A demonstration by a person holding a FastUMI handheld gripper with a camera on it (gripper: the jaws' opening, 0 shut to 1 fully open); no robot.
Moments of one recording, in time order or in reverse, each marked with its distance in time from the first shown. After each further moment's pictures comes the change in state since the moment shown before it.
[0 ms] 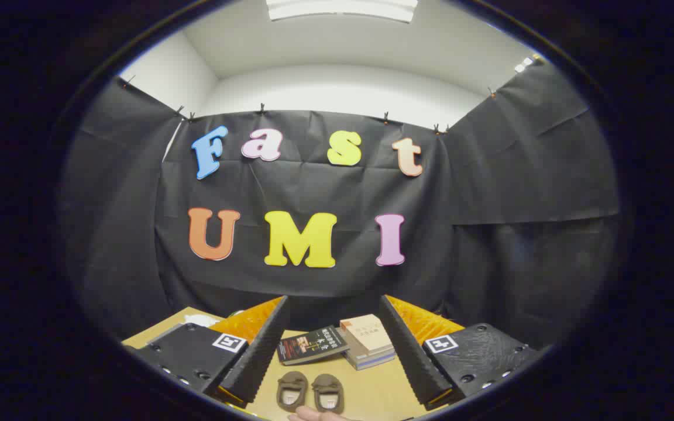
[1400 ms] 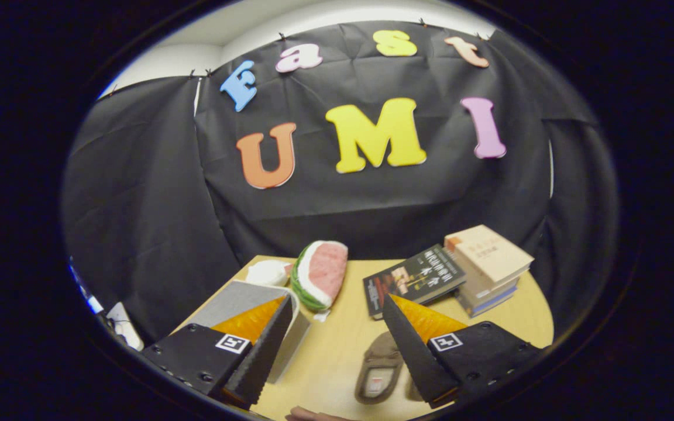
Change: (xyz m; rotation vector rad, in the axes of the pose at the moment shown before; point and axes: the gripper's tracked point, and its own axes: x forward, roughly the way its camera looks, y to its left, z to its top) arm 0.120 0.194 -0.219 0.169 0.512 0.449
